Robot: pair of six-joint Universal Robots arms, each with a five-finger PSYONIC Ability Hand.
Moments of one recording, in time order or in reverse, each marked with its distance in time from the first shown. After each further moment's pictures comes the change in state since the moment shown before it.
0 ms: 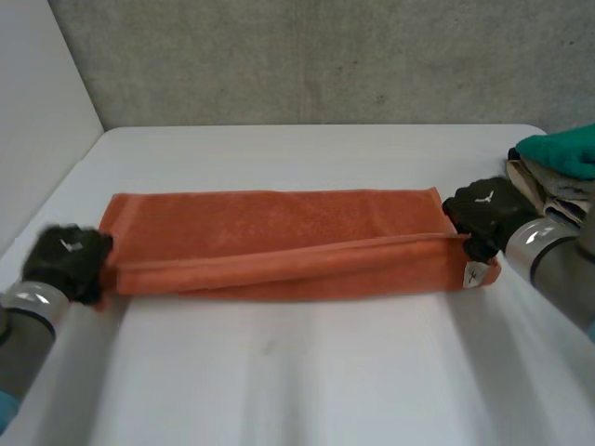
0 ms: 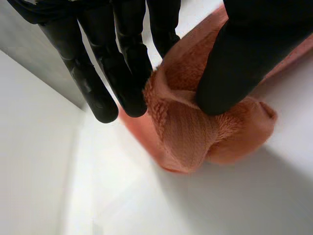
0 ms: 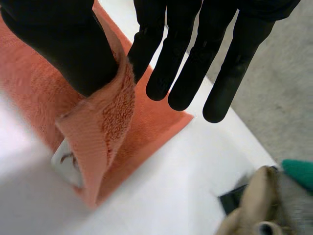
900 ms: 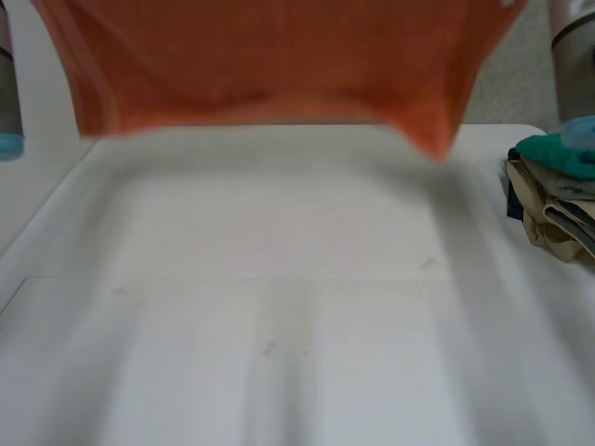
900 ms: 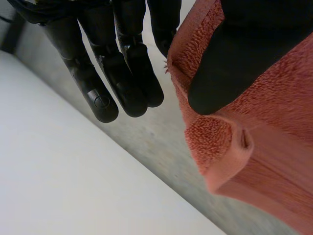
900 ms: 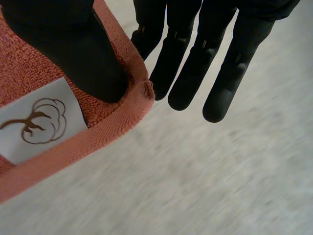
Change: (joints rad) left arm -0.056 -0.345 1.045 0.299 -0.046 0.027; right arm 0.045 0.207 -0.775 -0.464 0.136 0.046; left_hand 0.020 0.003 0.000 0.002 0.038; right_hand 0.000 0.000 0.000 0.000 0.023
